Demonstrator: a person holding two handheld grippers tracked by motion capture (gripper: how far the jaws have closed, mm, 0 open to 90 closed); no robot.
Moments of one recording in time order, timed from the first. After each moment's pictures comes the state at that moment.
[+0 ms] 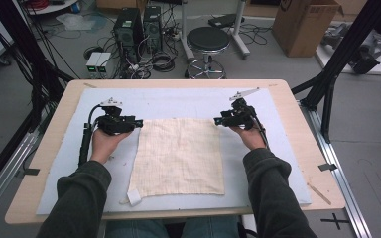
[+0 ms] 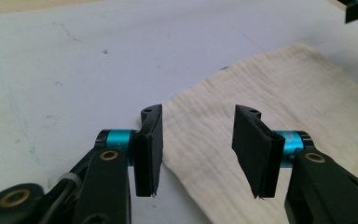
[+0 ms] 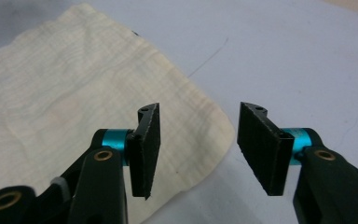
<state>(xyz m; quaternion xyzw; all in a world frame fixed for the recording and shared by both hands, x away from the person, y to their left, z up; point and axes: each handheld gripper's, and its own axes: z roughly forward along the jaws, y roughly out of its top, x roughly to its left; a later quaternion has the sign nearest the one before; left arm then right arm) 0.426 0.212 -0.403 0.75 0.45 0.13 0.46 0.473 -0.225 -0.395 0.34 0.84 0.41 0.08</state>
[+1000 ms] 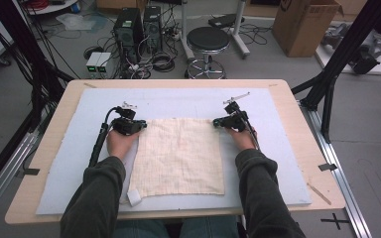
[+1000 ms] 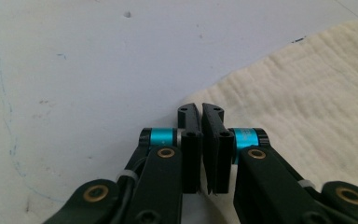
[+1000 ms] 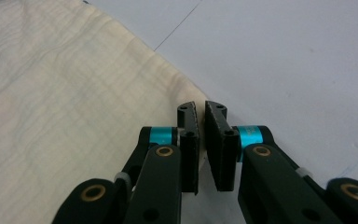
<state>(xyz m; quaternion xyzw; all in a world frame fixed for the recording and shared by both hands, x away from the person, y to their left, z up) 0.451 0.182 -0.443 0.76 0.49 0.18 0.38 0.496 -0.213 -0.438 0.40 0.84 0.37 0.06</state>
